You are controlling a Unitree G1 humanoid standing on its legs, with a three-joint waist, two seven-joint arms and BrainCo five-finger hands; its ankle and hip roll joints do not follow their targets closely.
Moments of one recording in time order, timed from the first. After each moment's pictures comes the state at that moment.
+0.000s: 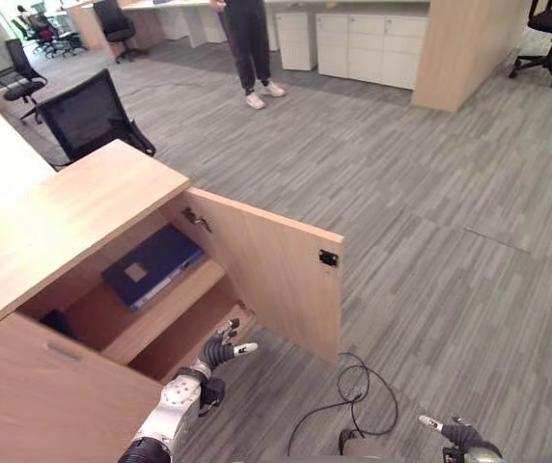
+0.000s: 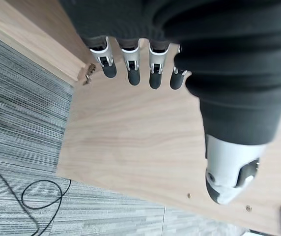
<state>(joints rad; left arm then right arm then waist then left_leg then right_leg) -0.03 0.31 -0.31 0.59 -0.29 -0.09 -0.08 -0.03 -0.43 0.02 1.23 0.22 -0.04 -0.08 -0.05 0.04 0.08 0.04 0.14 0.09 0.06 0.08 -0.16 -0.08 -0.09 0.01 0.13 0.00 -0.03</state>
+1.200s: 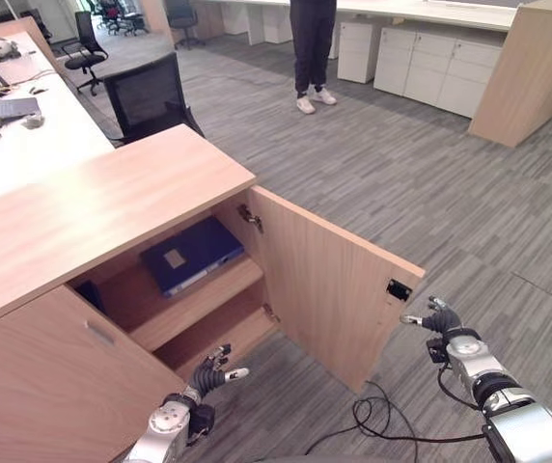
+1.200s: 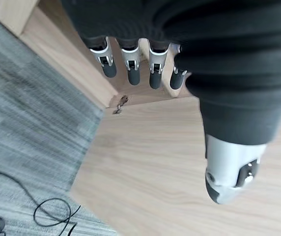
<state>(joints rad) 0.09 0.33 -0.31 0.59 -0.29 -0.09 -0.09 -0.42 -0.48 0.30 1.14 0.21 -0.05 -0.10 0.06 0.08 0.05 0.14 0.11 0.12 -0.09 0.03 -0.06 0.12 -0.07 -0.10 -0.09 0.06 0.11</state>
